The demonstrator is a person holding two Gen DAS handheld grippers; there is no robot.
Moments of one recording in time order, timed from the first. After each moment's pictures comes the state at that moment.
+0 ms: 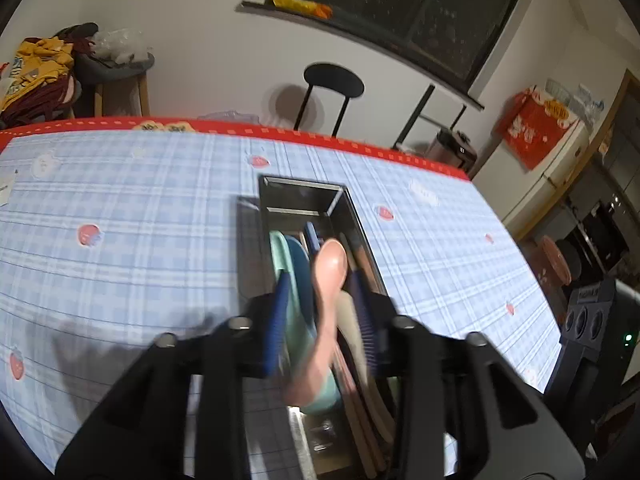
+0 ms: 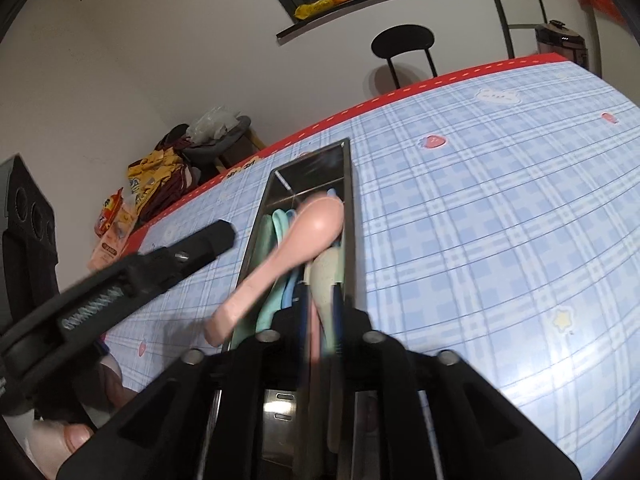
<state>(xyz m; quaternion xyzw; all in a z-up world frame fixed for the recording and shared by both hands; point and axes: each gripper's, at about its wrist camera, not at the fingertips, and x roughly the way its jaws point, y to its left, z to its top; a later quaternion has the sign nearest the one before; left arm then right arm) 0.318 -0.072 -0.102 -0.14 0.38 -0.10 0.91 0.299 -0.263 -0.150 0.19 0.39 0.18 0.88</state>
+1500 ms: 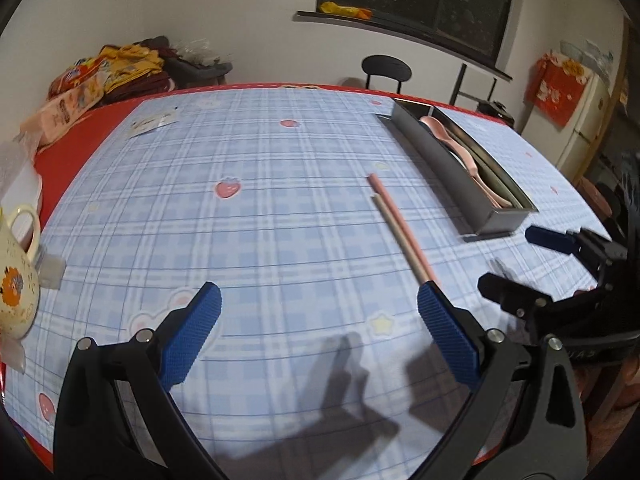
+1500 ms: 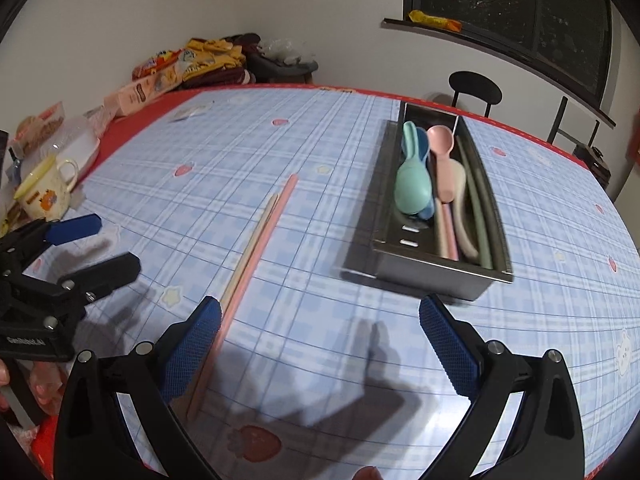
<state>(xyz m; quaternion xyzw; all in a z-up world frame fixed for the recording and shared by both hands) 0.094 0.061 -0.145 -0.05 0.39 -0.02 0.92 0.141 -0.134 -0.162 -0.08 0.39 0.20 0.89</state>
